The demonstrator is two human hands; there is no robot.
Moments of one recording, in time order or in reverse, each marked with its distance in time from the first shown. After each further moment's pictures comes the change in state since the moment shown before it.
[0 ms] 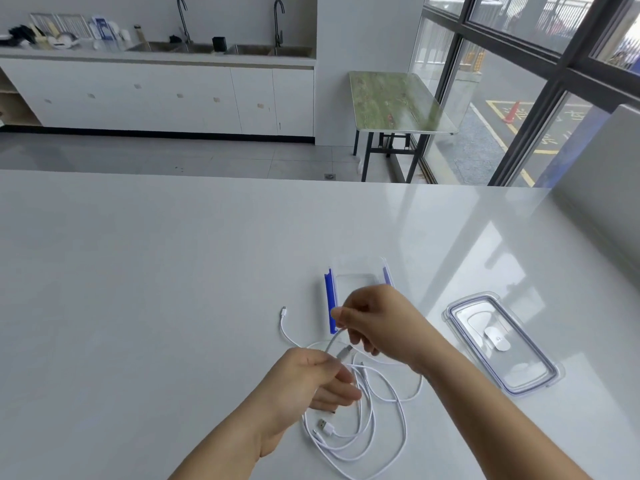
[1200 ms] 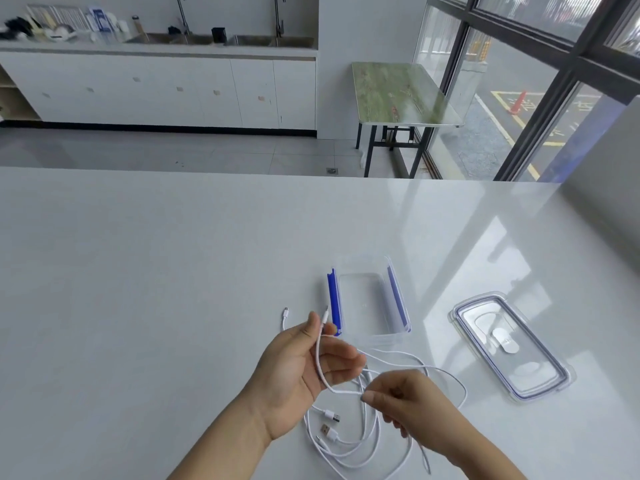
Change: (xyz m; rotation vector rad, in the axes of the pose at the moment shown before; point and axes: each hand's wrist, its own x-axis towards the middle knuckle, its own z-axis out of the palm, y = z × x) left_hand 0.029 0.008 -0.007 -0.793 -0.023 0.087; right_hand -0.030 0.106 0.036 0.147 -0.088 0.162
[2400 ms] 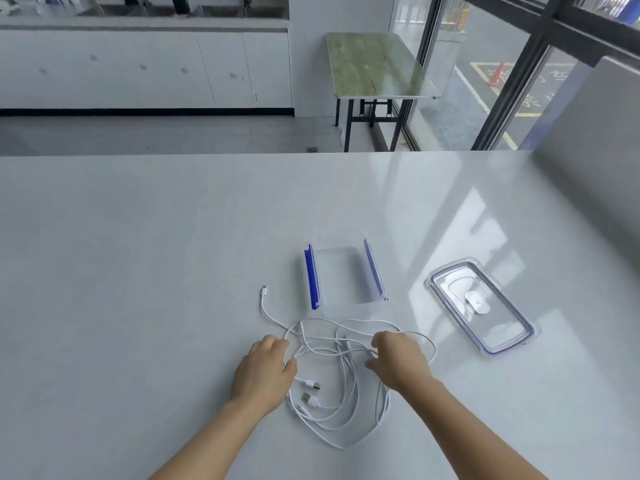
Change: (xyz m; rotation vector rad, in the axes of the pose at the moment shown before) left_hand 0.066 -0.085 -0.114 1.984 0.311 0.125; right_hand 0.060 0.073 0.004 -0.722 0.207 0.226
